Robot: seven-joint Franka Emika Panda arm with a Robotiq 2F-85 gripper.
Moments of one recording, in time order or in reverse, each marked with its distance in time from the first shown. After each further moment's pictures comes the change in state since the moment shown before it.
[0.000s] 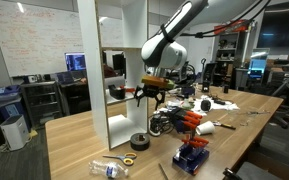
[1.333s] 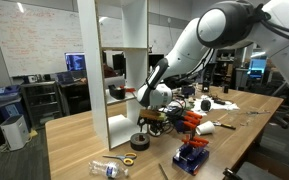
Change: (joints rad) arm -0.014 0.597 -0.079 0.336 0.058 0.158 0.011
